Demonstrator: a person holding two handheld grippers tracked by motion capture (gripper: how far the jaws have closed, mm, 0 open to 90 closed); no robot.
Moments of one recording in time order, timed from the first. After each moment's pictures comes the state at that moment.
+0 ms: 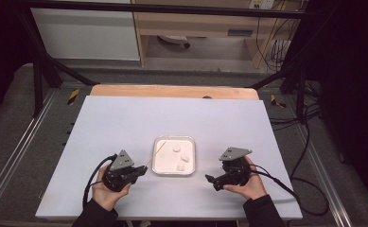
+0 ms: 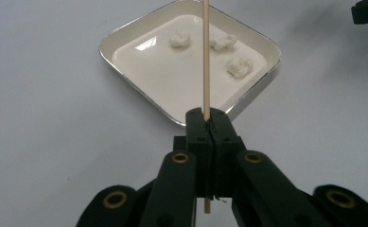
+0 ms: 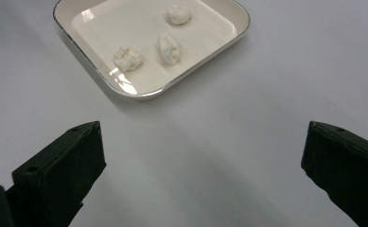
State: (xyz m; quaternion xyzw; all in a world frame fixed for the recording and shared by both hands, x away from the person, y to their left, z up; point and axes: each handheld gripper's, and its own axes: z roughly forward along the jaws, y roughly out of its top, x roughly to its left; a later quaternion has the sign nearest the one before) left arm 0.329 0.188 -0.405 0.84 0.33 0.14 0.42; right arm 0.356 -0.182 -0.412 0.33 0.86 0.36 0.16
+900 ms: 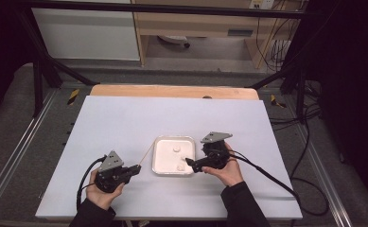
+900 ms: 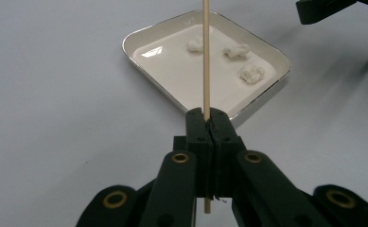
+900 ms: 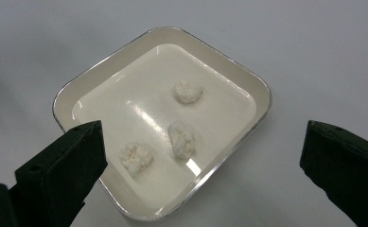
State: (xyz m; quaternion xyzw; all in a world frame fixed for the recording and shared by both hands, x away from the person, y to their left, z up) left arm 0.328 0.207 -0.412 0.81 0.36 0.14 0.45; right arm 0.399 -0.127 -0.406 0.36 0.83 0.40 0.14
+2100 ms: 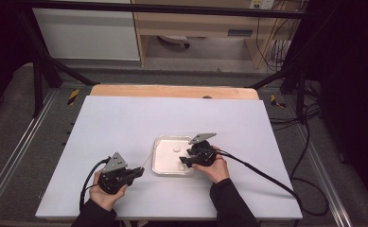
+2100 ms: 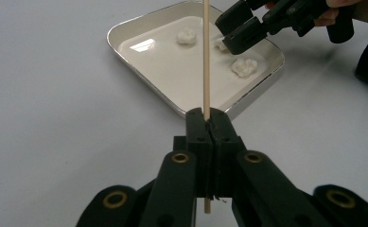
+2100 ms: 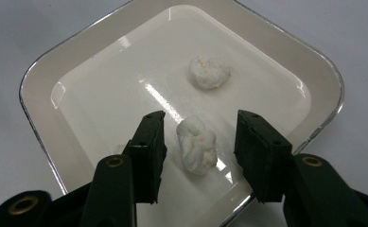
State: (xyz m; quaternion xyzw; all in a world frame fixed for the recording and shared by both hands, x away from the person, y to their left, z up) left arm 0.328 0.199 -0.419 0.82 0.35 0.12 0.44; right arm 0.424 -0.103 -0.445 0.34 0.86 0.37 0.09
